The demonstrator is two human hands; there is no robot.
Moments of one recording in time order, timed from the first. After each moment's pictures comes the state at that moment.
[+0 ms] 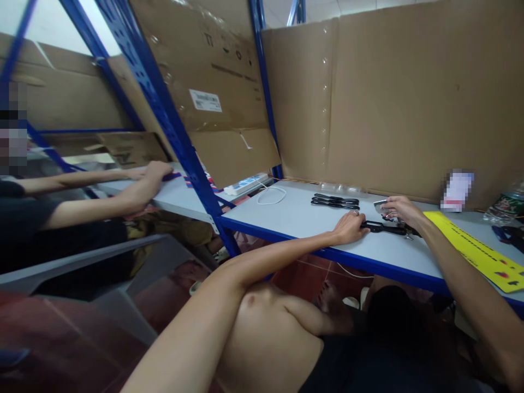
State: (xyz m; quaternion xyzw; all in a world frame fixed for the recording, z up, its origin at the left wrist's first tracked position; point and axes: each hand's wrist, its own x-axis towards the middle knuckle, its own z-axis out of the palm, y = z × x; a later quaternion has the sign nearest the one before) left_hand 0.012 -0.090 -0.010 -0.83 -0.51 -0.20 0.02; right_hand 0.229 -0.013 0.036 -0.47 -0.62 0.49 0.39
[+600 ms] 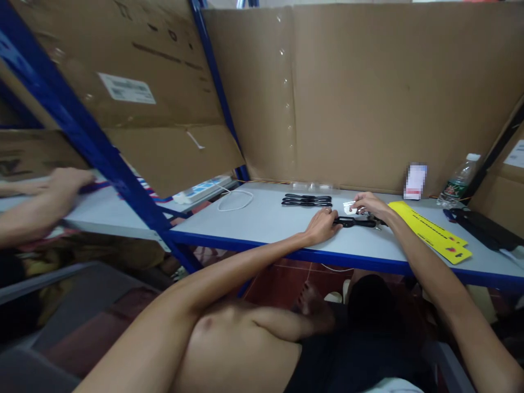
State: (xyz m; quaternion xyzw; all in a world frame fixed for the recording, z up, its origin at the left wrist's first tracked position) left_hand 0.009 -0.093 -0.013 -0.84 -0.50 -0.21 0.04; right_hand 0.226 -0.022 0.035 -0.46 -0.66 0.48 0.35
